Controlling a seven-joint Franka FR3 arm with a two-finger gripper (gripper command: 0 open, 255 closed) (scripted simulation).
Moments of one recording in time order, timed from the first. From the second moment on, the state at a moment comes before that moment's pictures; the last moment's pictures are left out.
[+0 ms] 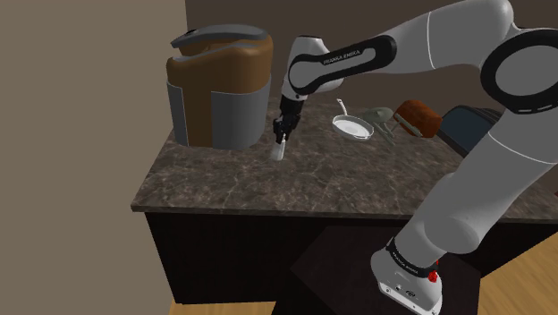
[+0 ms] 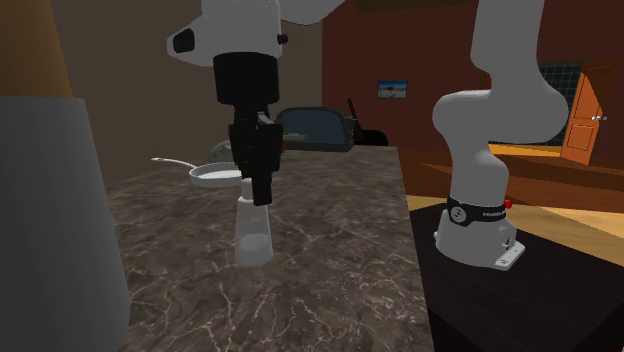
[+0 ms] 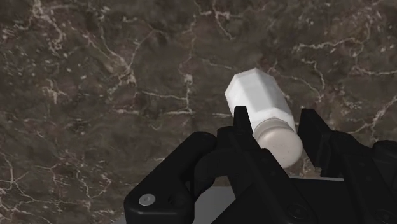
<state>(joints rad) 0.03 -0.01 -0.03 -2.15 0.10 2.14 -0.10</state>
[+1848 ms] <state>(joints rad) 0.02 -0.10 -0.04 -1.90 0.09 1.80 -0.09</state>
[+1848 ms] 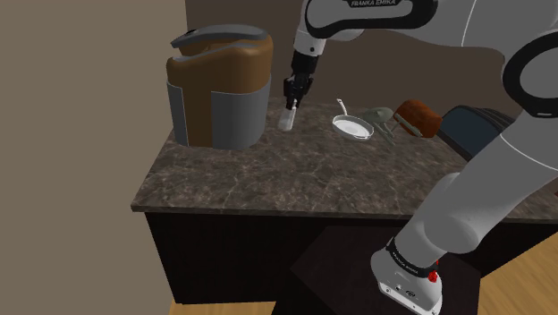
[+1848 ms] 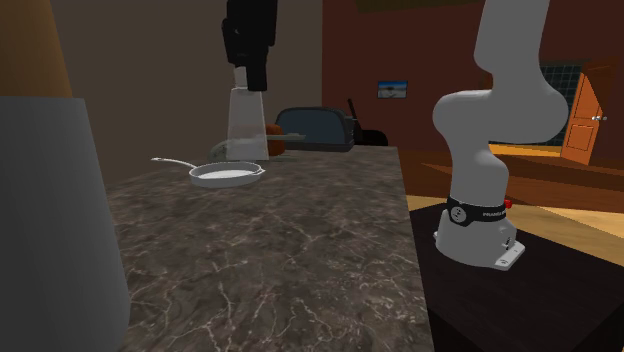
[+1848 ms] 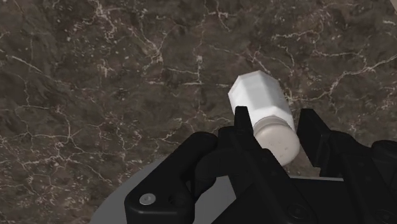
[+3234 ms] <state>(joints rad) -0.20 -0.10 -0.33 -1.88 0.04 1.74 -0.59</state>
